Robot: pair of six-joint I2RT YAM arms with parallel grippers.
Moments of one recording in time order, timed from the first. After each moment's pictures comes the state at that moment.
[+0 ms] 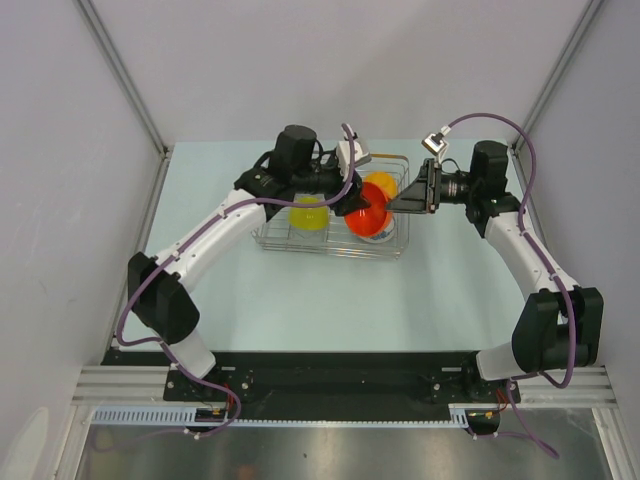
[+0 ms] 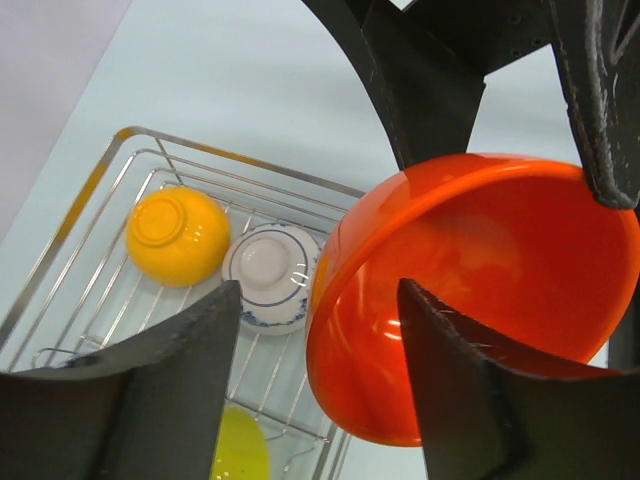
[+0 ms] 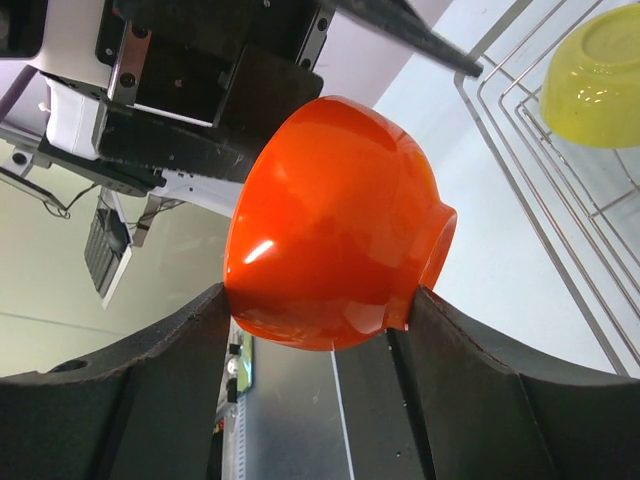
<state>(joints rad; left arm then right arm) -0.64 1.68 1.63 -0.38 0.61 0.34 0.10 1.43 1.16 -0.01 -1.34 0.66</state>
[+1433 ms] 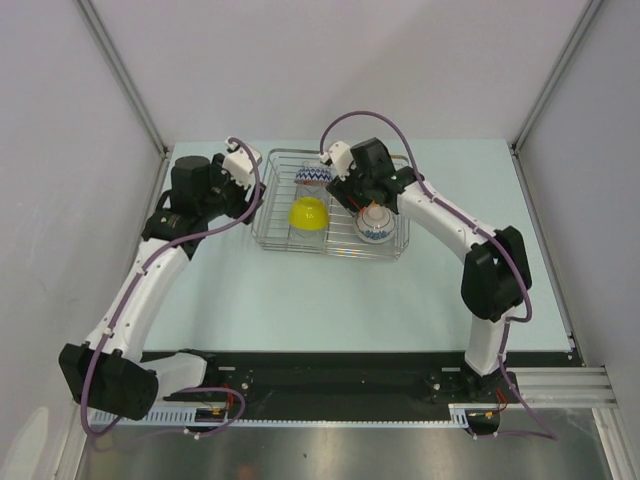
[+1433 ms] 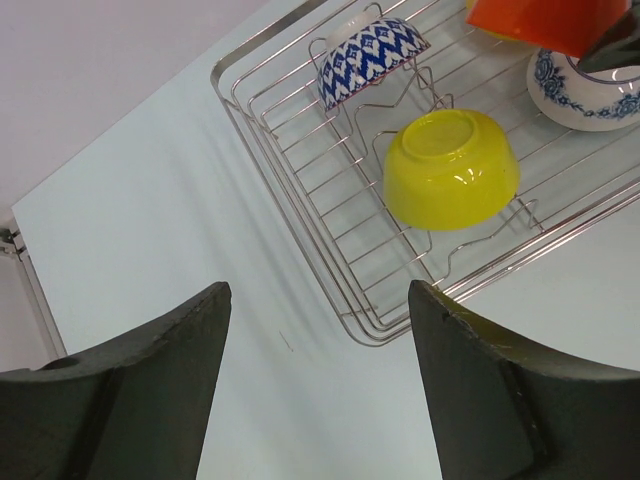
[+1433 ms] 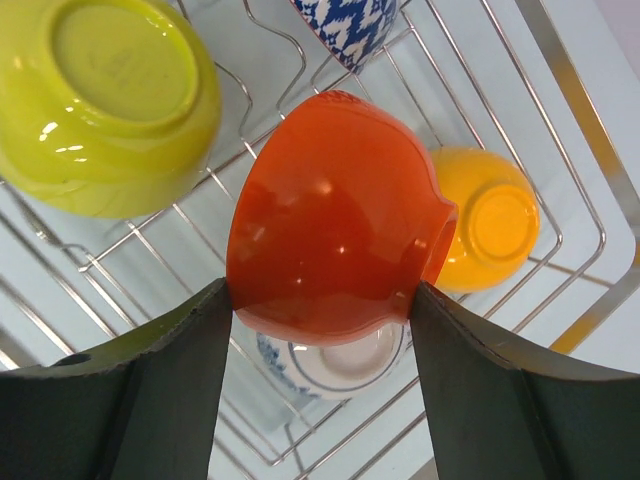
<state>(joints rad) -0.23 1.20 1.19 -0.45 0.22 0.38 0.58 1.85 1.65 -0.52 -0.02 -0.35</state>
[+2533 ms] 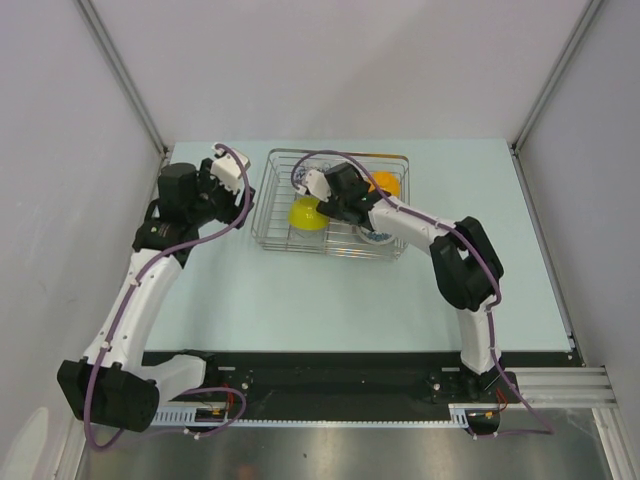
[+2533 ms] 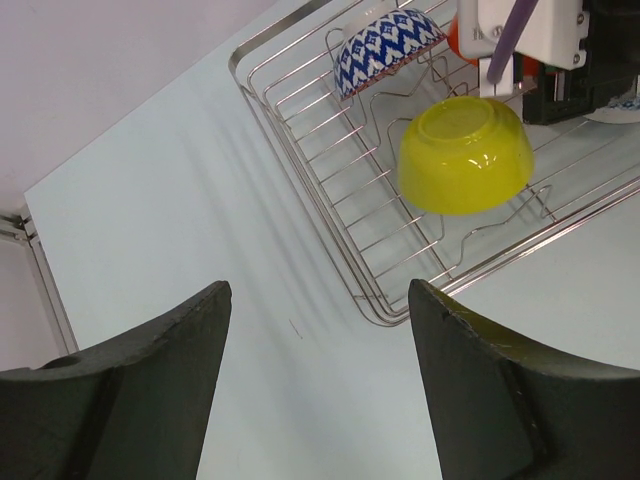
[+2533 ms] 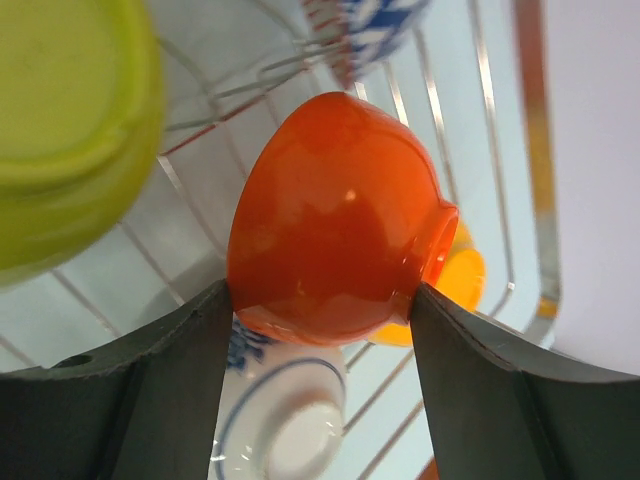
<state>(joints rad) -0.16 1.13 1.12 -0.43 0.27 0.39 0.68 2.04 1.59 -0.26 0.32 -0.69</state>
